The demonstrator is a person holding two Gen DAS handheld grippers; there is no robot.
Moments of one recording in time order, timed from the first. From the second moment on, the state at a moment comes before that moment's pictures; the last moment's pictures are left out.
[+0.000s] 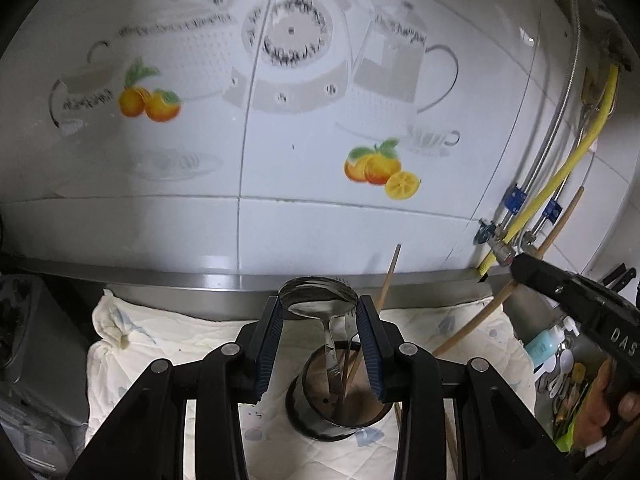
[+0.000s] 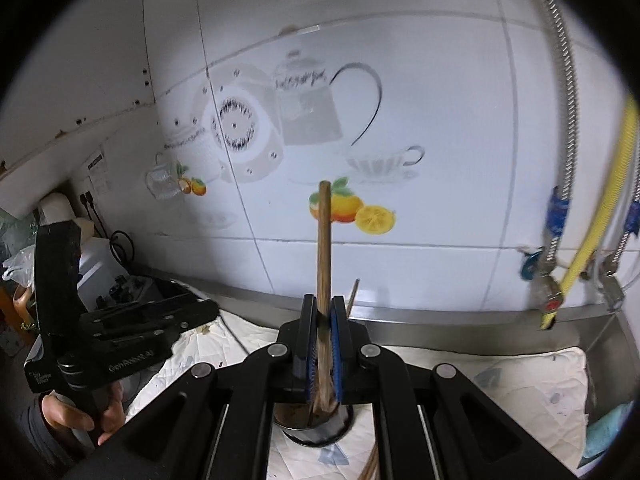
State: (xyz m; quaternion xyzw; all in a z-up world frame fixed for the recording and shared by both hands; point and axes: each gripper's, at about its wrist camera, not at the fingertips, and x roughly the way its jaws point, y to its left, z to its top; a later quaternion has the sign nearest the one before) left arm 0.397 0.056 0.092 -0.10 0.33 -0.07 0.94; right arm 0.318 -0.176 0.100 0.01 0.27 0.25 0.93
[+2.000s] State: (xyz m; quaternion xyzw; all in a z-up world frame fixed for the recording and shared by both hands) left arm 0.361 0.018 -0.001 -0.09 0.43 -0.10 0.89; right arm 0.272 -0.239 -0.018 0.03 0.42 0.19 0.89
